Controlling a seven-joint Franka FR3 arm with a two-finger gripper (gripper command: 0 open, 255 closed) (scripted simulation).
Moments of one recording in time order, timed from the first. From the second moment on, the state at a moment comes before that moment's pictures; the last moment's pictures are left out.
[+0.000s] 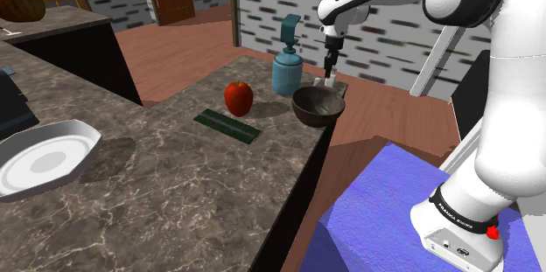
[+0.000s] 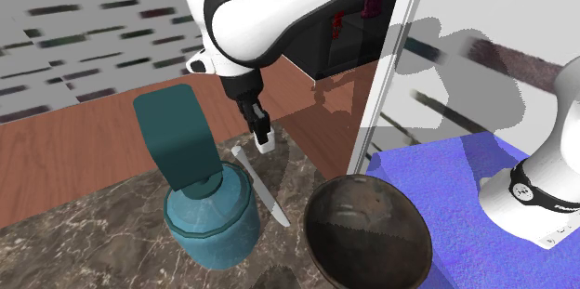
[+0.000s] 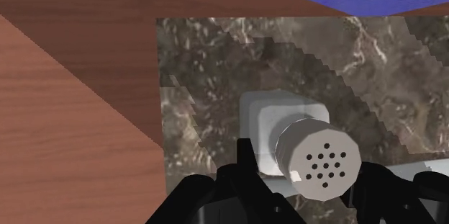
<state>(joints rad) -0.14 0.48 -0.30 -1.63 0.17 1.95 -0.79</state>
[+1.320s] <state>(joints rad) -0.14 0.41 -0.31 -1.46 0.14 1.72 -0.77</state>
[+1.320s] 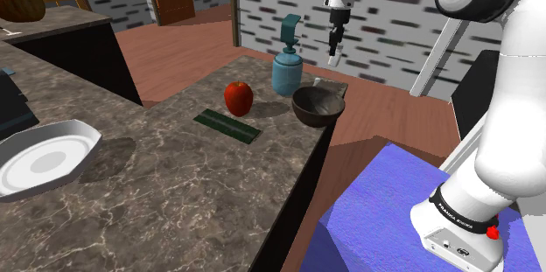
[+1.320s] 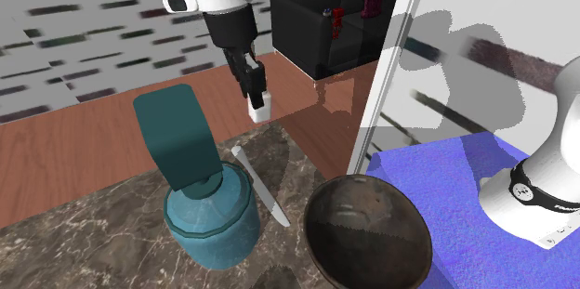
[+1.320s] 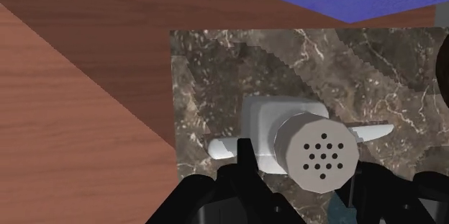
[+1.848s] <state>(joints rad) -0.15 0.41 -0.31 -1.37 0.14 1.61 -0.76</state>
